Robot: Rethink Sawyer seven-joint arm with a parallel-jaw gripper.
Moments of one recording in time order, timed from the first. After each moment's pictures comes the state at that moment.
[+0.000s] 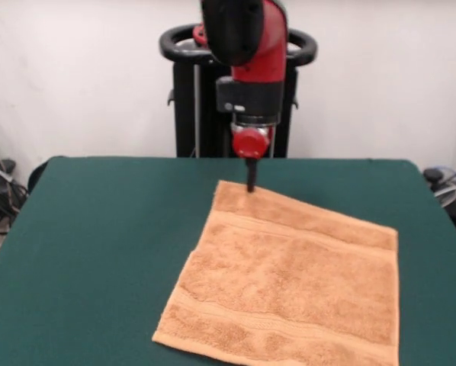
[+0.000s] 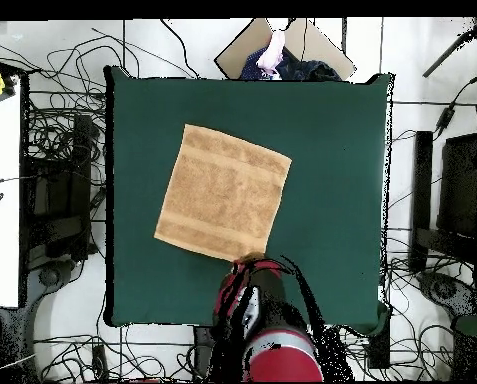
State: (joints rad) arm -0.13 -0.60 0.00 1.96 -1.31 -0.02 1.57
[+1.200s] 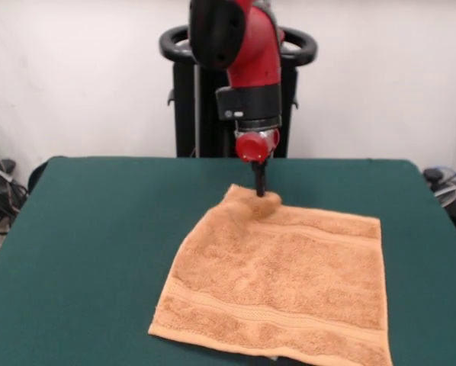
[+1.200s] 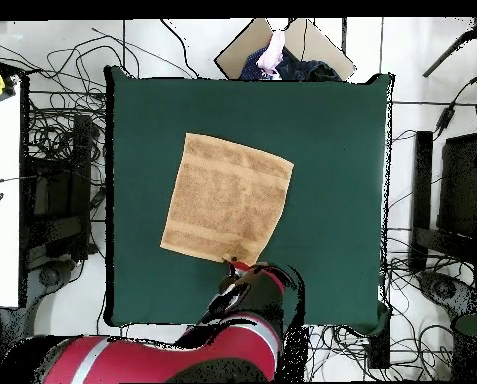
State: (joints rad) arm 0.03 -0.39 -0.28 1.86 -1.15 -0.45 1.57
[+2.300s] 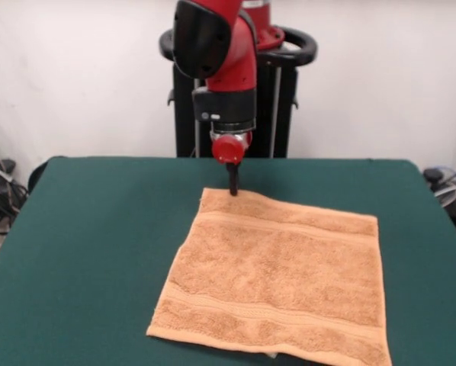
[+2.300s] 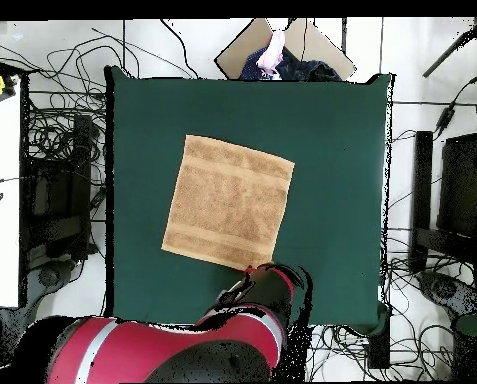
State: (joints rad) arm 0.03 -0.32 -0.33 1.83 -1.25 -0.42 1.57
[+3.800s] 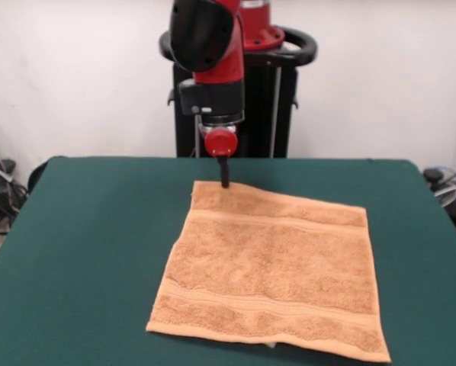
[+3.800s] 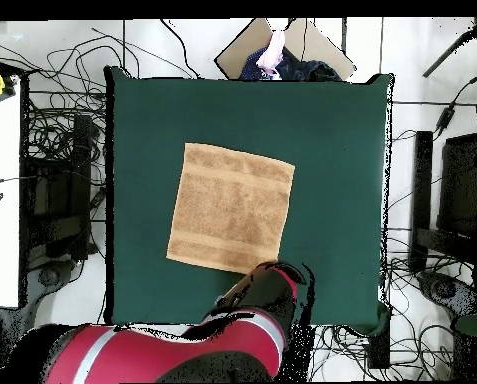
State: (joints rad) arm 0.03 -0.36 -0.33 1.82 -1.44 -0.42 1.57
